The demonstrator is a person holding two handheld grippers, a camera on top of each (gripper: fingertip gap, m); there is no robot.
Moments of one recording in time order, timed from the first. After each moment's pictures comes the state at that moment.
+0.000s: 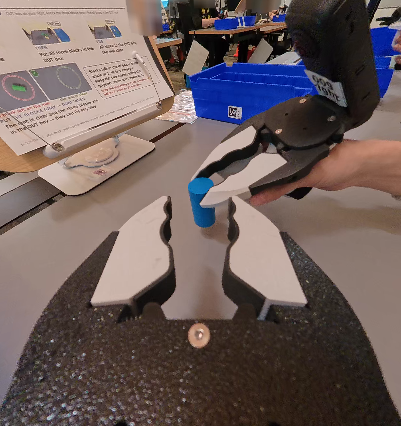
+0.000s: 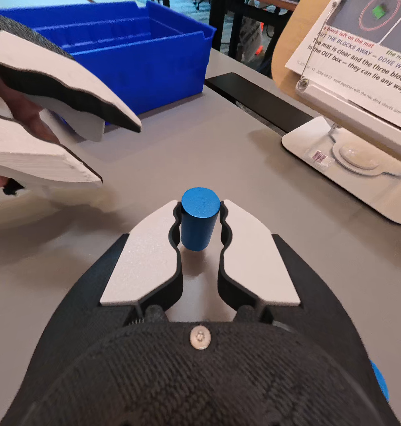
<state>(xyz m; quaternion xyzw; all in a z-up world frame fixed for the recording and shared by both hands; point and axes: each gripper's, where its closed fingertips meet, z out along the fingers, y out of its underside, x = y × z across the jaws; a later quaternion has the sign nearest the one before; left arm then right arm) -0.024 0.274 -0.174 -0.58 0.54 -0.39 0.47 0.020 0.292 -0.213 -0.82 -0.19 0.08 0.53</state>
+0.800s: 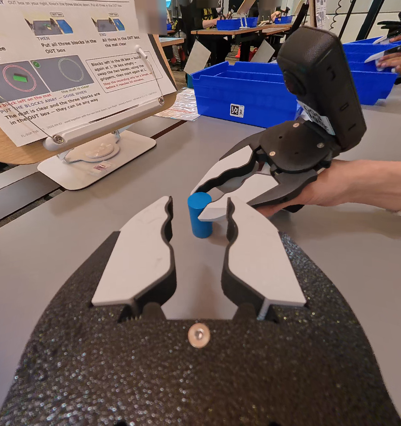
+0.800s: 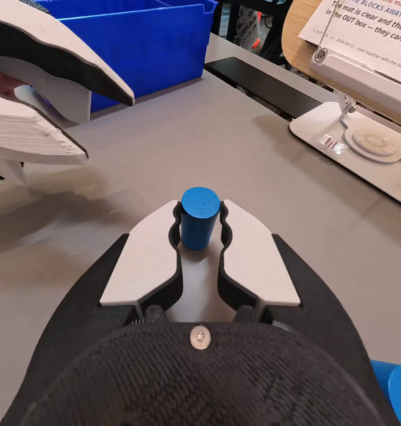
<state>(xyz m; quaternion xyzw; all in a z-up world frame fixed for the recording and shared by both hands) -0.027 0.277 -0.181 -0.59 0.53 -0.39 0.47 0.015 0.297 -0.239 -0.82 -0.19 0.07 0.53</state>
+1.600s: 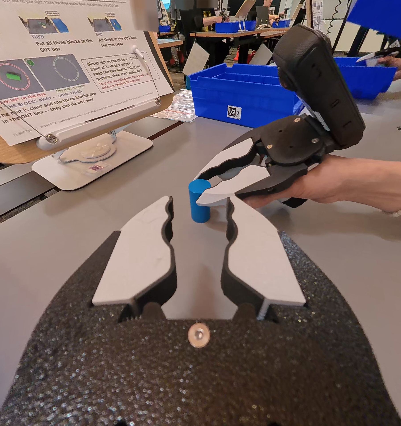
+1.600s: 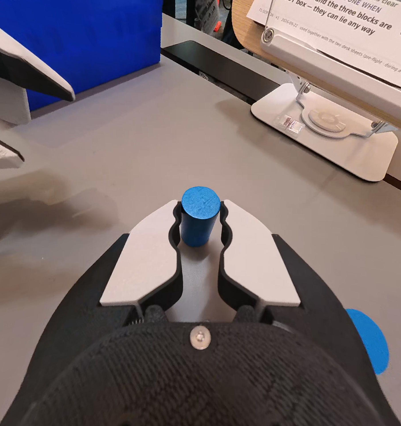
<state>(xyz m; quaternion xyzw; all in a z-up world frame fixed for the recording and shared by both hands) -0.024 0.272 -0.181 -0.59 0.52 -0.40 0.47 0.047 0.296 -0.240 -0.84 -0.13 0.02 0.52</state>
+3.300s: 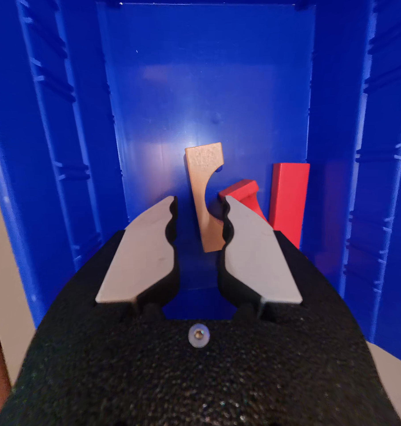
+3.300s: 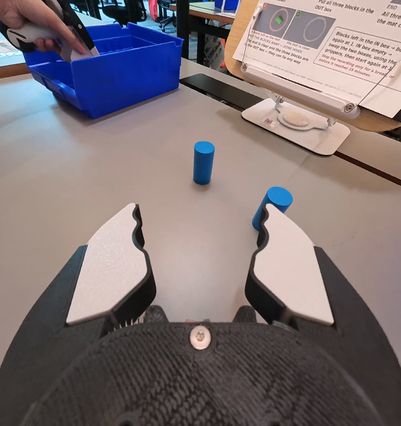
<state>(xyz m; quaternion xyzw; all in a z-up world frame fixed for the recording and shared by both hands) -0.278 0.523 -0.254 -0.96 0.23 -0.09 0.17 0.076 0.161 -0.191 -0.81 -0.13 0.05 0.57</state>
